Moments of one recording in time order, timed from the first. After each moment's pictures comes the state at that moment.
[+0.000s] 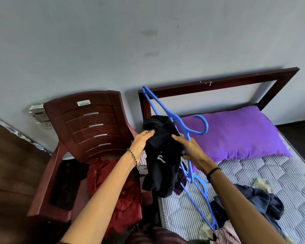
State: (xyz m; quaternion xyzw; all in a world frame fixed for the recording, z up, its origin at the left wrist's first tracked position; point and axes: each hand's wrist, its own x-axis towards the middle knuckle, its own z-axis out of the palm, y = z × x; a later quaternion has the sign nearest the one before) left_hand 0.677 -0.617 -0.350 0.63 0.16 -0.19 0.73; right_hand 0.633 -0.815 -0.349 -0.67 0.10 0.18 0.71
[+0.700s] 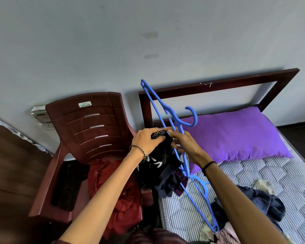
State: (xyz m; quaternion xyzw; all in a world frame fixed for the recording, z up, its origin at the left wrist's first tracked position) left_hand 0.676 -0.625 -0.333 0.93 -0.06 -0.04 0.36; right_hand 0.652 -0.805 -0.344 -0.70 0.04 0.14 0.69
